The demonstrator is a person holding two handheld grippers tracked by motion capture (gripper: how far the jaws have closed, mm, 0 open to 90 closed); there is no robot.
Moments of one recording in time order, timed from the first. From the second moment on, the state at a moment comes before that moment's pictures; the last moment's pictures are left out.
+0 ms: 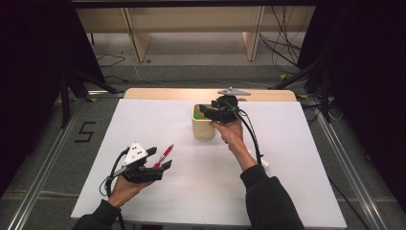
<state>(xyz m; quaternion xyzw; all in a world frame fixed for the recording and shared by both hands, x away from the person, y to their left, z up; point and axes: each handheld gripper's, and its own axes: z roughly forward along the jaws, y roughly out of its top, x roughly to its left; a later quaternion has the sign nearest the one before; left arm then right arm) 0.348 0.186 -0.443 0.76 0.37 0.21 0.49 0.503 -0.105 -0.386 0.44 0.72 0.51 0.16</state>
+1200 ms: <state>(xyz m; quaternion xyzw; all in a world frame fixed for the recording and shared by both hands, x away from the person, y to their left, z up) 0.353 0.191 -0.445 0.76 0.39 0.20 0.47 0.422 -0.172 -0.380 0.40 0.74 0.51 0.17</state>
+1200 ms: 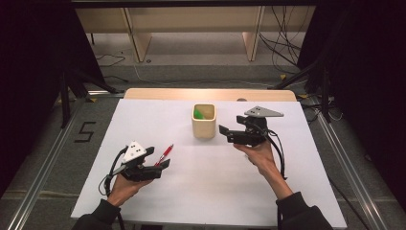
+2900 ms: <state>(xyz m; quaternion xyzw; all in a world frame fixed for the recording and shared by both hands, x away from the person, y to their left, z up) 0.371 0.194 -0.445 0.79 0.43 0.17 0.39 0.332 -0.198 -0.431 0.37 0.75 0.53 0.14</state>
